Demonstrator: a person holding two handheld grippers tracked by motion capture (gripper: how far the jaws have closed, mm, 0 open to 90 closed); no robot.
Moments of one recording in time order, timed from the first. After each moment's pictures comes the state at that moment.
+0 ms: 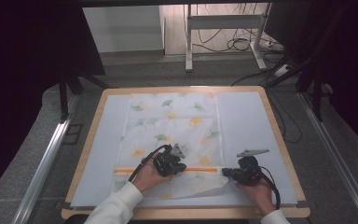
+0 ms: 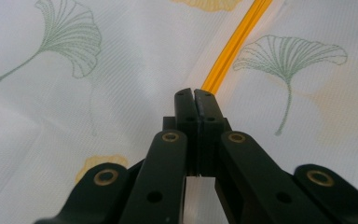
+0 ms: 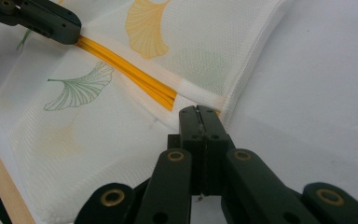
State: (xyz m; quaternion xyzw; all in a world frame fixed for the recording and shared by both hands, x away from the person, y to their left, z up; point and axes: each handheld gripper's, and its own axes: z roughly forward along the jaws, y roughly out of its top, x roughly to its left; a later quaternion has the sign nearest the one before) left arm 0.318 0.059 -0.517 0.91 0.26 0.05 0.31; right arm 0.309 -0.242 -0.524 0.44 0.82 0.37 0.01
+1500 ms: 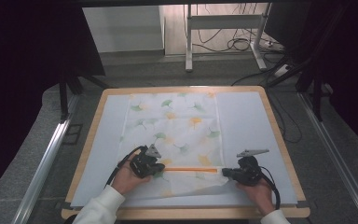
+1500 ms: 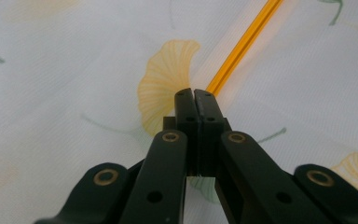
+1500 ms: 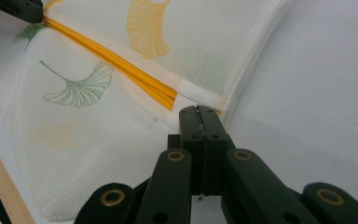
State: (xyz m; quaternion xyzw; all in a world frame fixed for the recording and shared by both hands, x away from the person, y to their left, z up) left arm 0.305 0.126 -0.518 0.90 0.32 0.07 0.30; right arm 0.309 -0.241 -0.524 0.44 0.82 0.37 0.01
